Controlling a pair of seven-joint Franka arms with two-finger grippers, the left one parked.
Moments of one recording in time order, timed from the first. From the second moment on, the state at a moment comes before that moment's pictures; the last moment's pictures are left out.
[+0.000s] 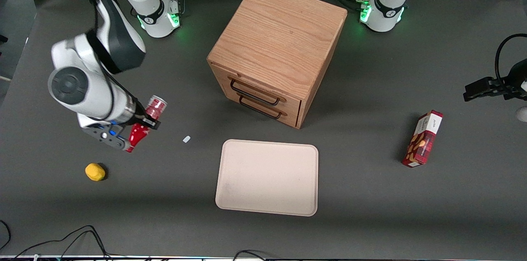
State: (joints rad) arm -0.20 0.28 0.52 -1.60 -0.17 1.70 0.81
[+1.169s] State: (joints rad) arm 0.32 0.93 0.20 -0.94 -0.18 1.80 0.77
